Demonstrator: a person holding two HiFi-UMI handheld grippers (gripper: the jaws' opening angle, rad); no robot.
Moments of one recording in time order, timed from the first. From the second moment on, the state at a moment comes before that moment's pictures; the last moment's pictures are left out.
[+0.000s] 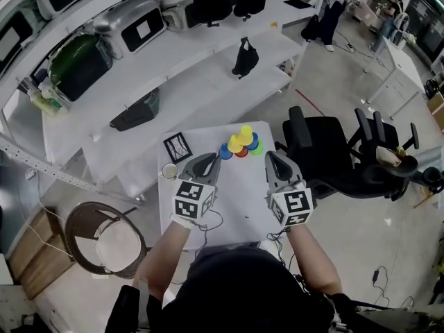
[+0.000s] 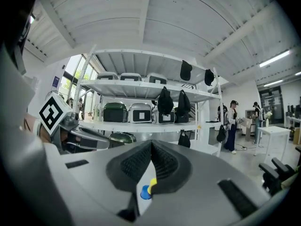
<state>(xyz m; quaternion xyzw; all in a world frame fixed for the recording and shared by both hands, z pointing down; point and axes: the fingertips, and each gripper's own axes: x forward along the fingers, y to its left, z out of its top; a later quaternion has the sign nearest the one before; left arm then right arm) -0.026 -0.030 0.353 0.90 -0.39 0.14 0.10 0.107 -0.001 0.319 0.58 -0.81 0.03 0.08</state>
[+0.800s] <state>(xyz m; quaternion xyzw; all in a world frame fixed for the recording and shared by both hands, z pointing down) -0.027 -0.039 0.361 0.90 -0.38 0.15 0.11 0.112 -0.010 0.321 0.59 -0.80 0.03 0.08</state>
